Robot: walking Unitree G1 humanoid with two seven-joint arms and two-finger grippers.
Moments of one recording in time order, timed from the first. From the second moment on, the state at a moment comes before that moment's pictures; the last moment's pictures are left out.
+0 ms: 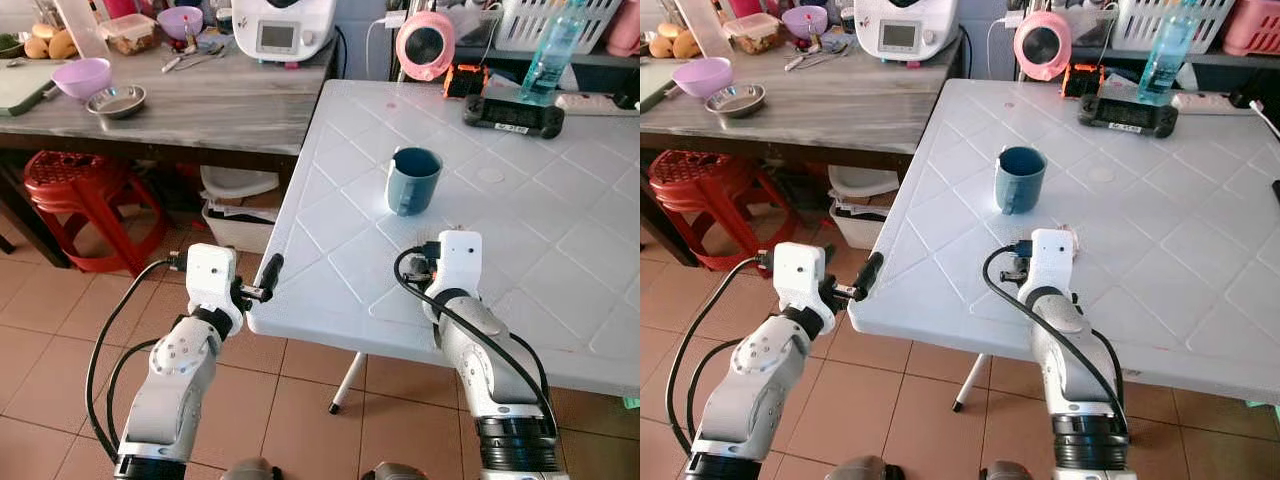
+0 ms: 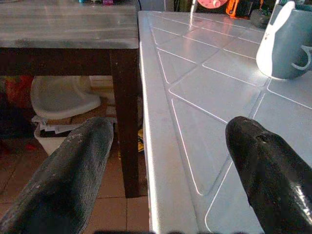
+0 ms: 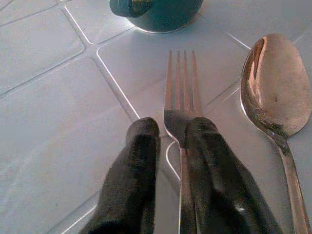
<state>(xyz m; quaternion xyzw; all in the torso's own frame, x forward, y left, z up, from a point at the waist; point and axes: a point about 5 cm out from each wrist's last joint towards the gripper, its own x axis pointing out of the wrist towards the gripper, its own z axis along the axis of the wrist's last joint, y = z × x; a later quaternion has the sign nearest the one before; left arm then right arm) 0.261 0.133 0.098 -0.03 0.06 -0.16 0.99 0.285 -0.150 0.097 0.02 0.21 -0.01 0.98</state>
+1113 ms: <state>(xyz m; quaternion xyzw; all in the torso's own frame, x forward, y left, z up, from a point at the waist) 0.261 0.131 0.094 -0.02 0.08 -0.17 0.98 0.272 -0.150 0.098 0.03 0.23 0.00 0.97</state>
